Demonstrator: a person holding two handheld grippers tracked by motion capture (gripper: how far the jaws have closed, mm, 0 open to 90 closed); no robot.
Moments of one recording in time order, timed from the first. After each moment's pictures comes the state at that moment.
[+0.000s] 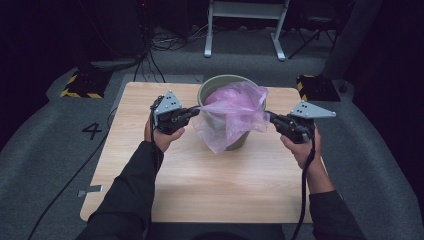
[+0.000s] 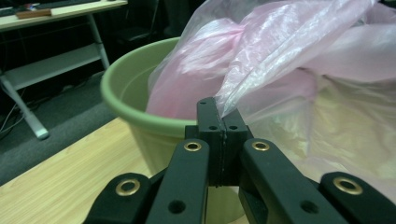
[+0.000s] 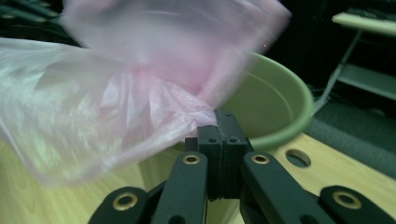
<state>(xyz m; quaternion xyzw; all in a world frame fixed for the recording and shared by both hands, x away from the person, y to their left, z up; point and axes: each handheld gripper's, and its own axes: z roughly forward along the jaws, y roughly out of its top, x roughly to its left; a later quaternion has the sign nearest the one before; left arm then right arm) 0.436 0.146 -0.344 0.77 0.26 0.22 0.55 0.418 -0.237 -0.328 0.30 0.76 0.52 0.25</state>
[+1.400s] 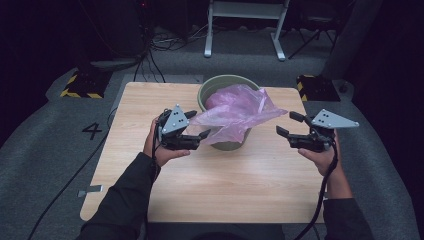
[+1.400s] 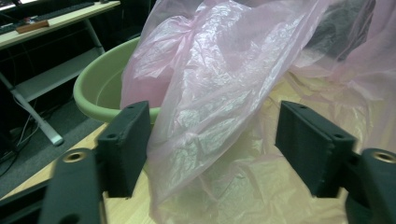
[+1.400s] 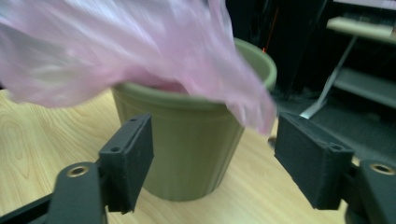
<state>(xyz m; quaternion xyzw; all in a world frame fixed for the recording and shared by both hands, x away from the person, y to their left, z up) 0.393 0.127 -0.341 0.79 0.22 0.25 0.52 0.399 -0.286 -0.335 0.27 0.76 0.53 0.27</state>
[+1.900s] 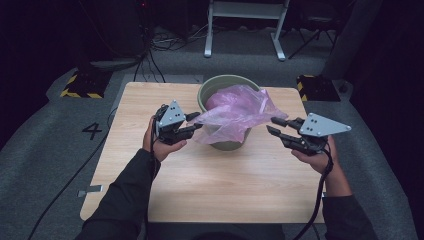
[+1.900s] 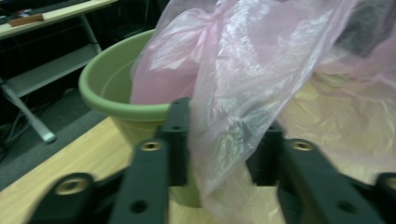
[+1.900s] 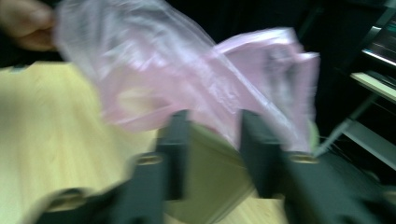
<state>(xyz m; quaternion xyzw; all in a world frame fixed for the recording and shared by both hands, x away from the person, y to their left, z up) 0.410 0.137 -0.345 0.79 0.23 0.24 0.52 0.378 -0.247 -0.314 0.13 0.80 0.51 0.29</state>
